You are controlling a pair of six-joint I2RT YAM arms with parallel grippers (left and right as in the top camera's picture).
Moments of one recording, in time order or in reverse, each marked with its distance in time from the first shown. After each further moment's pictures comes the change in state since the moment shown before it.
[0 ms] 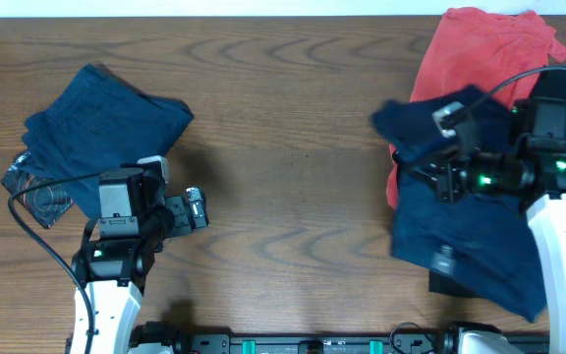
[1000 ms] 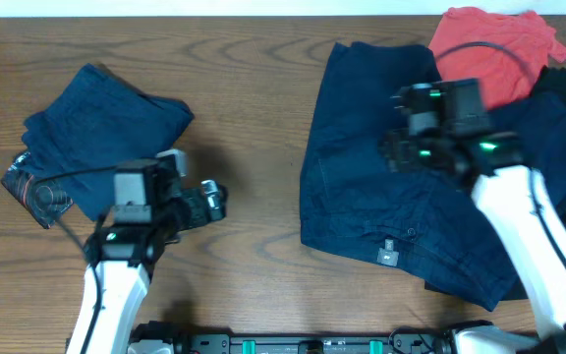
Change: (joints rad) left arm -0.086 0.117 0.000 0.098 0.153 -0.137; right arm 0.234 0.111 0.008 0.237 0.640 0.435
